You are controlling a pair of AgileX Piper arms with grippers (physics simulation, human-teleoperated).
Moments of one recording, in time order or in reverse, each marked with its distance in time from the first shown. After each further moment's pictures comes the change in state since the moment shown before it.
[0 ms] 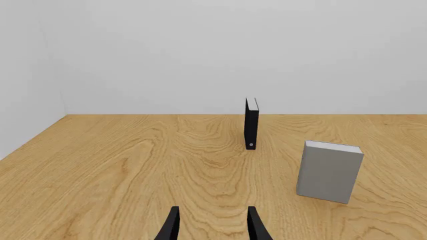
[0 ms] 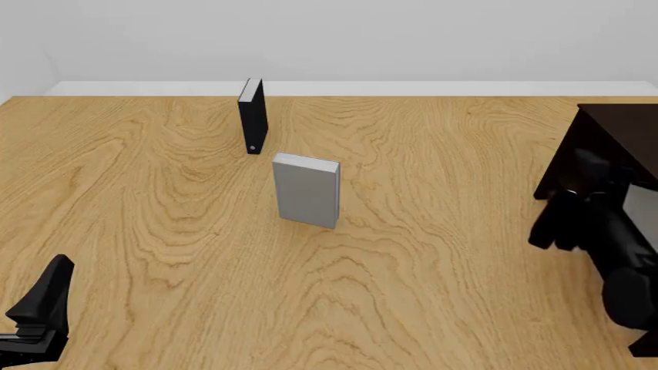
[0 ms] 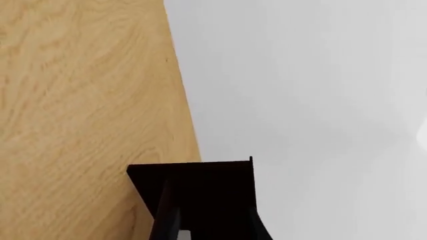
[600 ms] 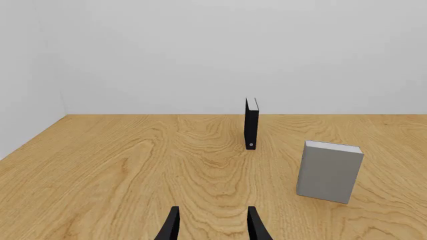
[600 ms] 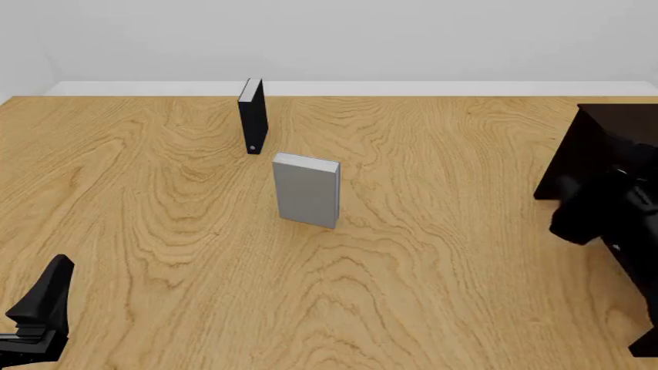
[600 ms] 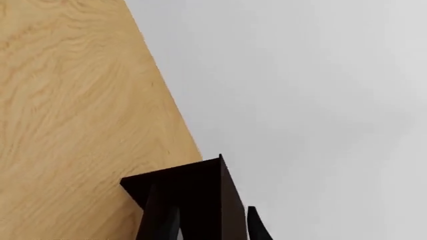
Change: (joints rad) left arm 0.000 0.000 0.000 0.000 0.000; right arm 0.048 -0.407 0.026 0.351 0.192
